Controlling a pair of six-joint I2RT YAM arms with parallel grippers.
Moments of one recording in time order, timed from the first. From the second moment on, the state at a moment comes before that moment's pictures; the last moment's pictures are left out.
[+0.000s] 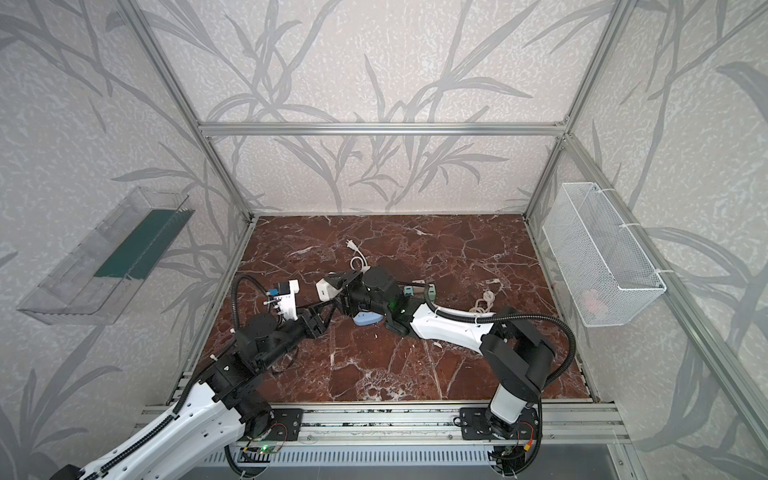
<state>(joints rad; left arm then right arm) -0.65 0.58 0.40 -0.04 -0.04 -0.74 0.95 1.68 1.04 0.45 -0.19 1.87</state>
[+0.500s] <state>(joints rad) -0.65 0.56 0.40 -0.10 -0.13 -0.70 0.98 1.73 1.05 0.56 -0.18 1.91</state>
